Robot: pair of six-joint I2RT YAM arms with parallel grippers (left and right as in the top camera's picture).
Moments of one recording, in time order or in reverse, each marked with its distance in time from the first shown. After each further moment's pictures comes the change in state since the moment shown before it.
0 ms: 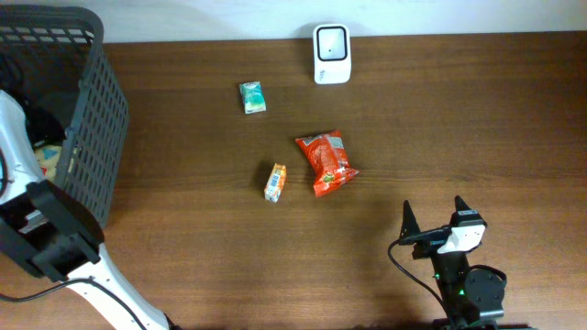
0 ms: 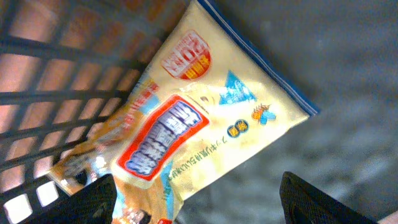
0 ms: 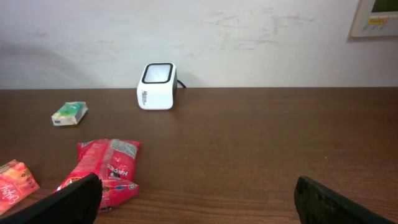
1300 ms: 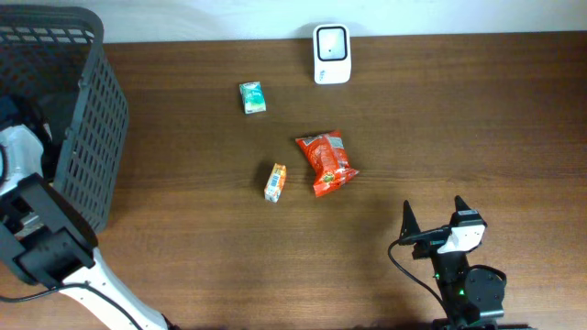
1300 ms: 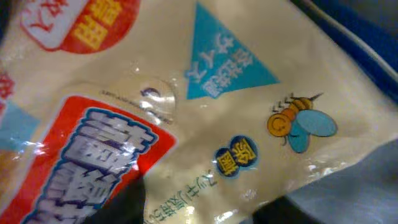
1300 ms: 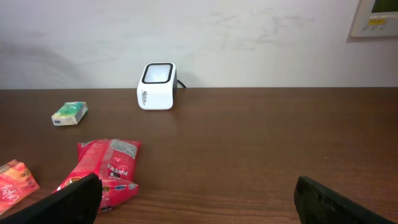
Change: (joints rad) left arm 0.055 -0.017 -0.411 0.370 0.026 0.235; right arm 0.000 0.000 0.000 0.000 0.000 0.000
